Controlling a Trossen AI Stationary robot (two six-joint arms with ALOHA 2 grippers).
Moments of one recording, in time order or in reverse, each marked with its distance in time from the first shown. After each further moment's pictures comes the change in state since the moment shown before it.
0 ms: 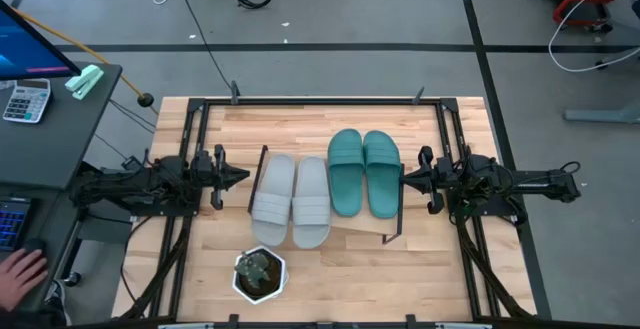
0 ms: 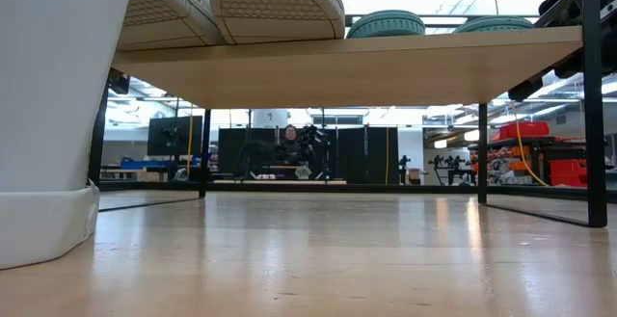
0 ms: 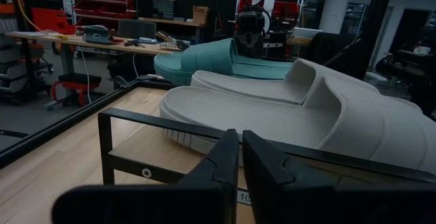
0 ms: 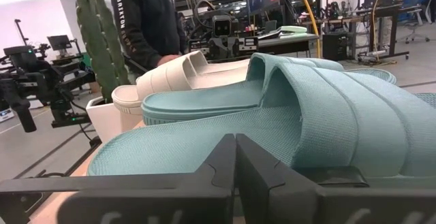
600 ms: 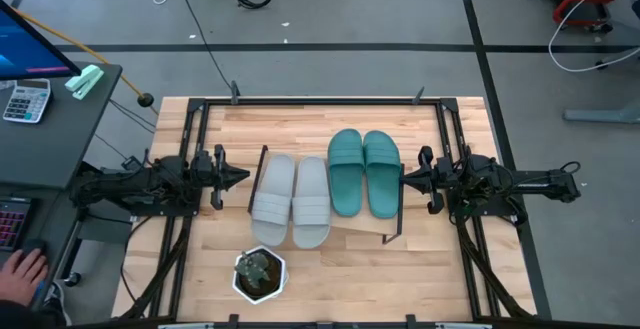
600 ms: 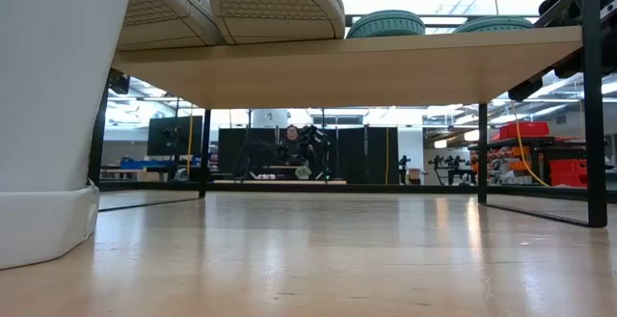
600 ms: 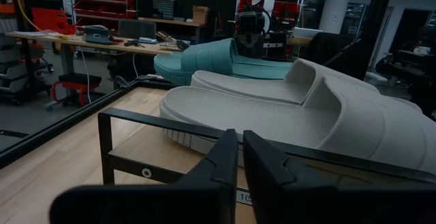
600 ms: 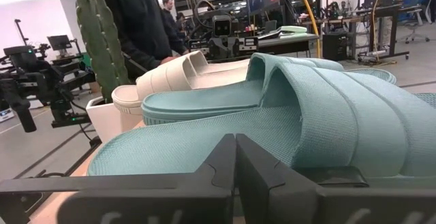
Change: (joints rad) left arm 0.000 0.000 0.000 0.000 0.000 0.000; right arm 0.000 0.000 0.000 0.000 0.000 0.000
